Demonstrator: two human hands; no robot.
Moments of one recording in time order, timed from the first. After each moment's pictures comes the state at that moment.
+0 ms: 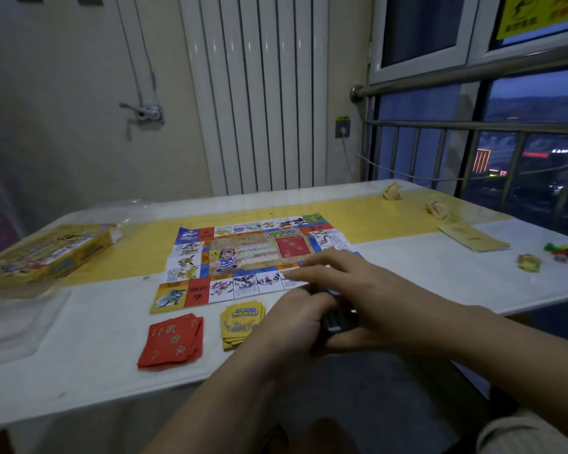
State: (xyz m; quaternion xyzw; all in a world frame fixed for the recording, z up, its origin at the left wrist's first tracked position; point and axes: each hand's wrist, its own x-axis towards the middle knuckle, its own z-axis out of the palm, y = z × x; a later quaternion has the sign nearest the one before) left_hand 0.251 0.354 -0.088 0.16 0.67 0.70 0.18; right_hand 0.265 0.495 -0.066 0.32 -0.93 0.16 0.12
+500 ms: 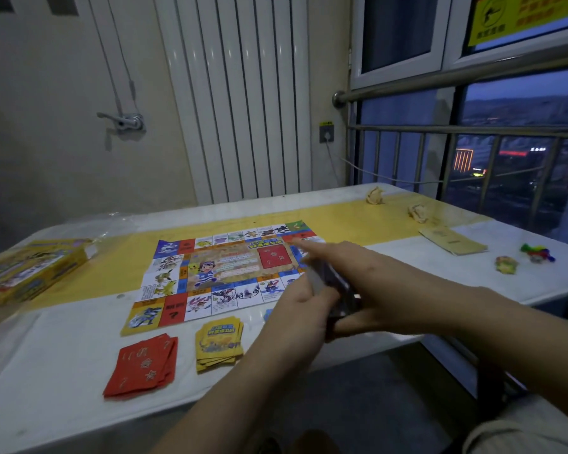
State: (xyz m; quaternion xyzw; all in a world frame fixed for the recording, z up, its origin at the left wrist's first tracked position) left_hand 0.248 0.389 -0.083 0.21 0.65 0.72 0.13; right_hand 0.258 0.533 -0.048 0.28 -0.94 0.17 0.11
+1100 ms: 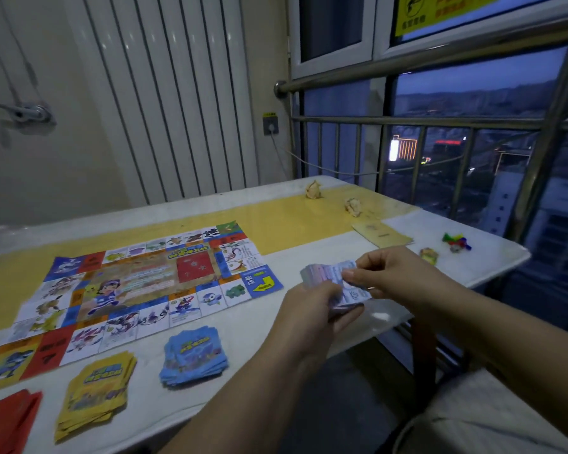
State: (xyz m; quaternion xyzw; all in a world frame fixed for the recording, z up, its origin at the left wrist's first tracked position) left_hand 0.224 0.521 -0.102 0.07 0.49 0.82 0.29; right_hand 0.253 0.656 -0.080 -0.10 -0.83 0.54 0.09
